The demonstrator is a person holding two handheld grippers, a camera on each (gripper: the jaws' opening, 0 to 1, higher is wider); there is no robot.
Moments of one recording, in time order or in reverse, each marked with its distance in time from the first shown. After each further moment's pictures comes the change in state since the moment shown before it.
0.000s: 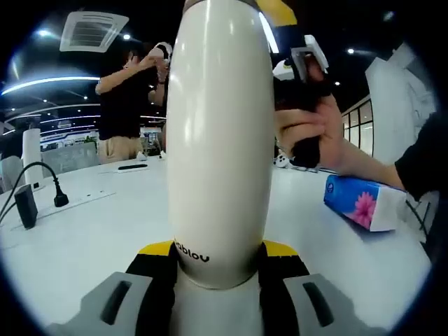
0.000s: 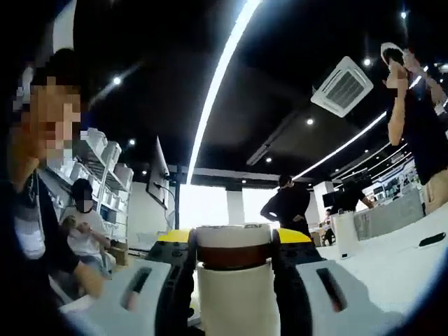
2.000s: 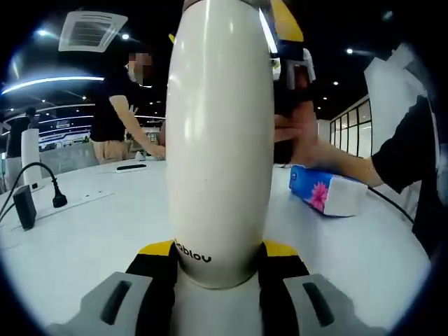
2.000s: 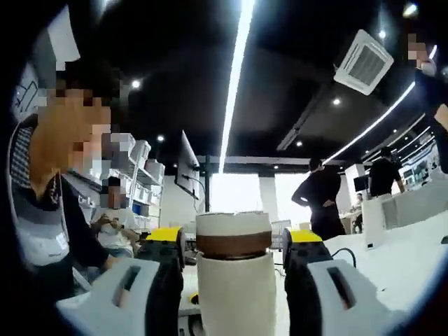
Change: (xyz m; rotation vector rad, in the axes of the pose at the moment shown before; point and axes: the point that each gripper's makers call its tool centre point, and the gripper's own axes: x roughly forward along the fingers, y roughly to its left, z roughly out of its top) left arm 0.003 0.007 0.000 0.000 0.002 -0.009; right arm -0.002 0.009 -0.010 0.012 0.097 0.182
